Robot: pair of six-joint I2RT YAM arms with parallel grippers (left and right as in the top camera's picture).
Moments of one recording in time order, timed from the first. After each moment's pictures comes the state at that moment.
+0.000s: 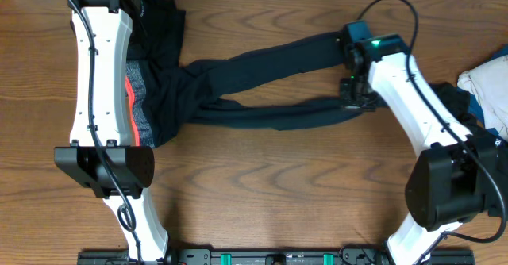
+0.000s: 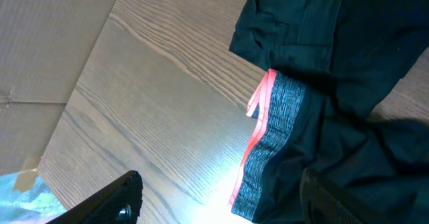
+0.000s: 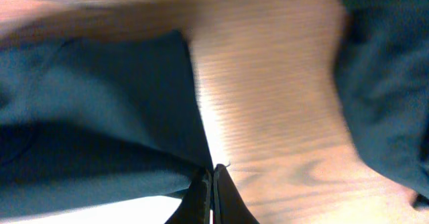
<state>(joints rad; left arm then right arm) -0.02 2.07 2.38 -1.60 -0.56 -0.44 0.23 1.87 1.55 -1.25 0.24 0.39</state>
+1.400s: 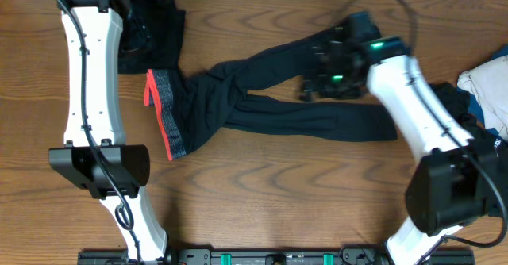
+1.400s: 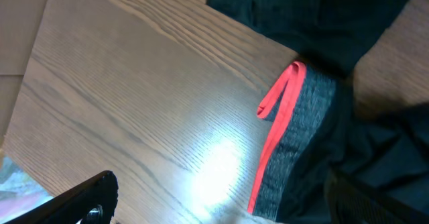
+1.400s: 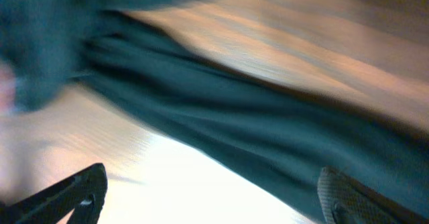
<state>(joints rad) 0.03 2.07 2.38 -1.68 -0.38 -0.43 0.30 1.85 1.53 -0.95 -0.35 0.14</state>
